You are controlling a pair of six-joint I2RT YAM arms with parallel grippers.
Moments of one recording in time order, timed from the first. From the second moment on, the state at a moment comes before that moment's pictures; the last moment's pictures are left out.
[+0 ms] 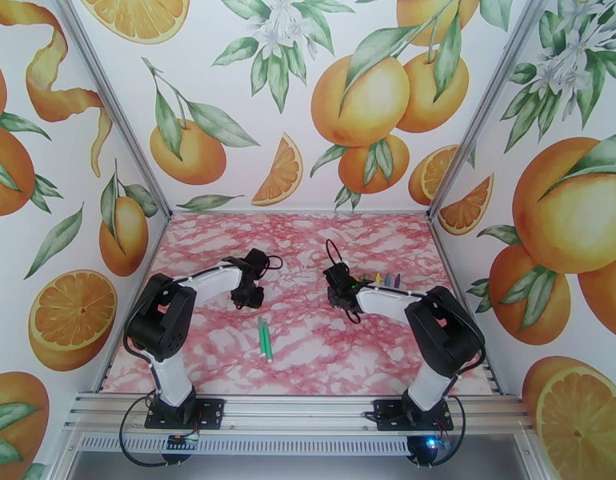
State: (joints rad) left arm -0.47 1.83 1.16 -0.76 -0.08 -0.31; right arm 0.56 1.74 0.92 -0.29 0.30 0.49
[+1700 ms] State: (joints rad) left arm -0.34 1.07 0.73 -0.69 -0.02 -0.39; right arm 1.17 1.76 1.02 -0.30 0.14 0.63
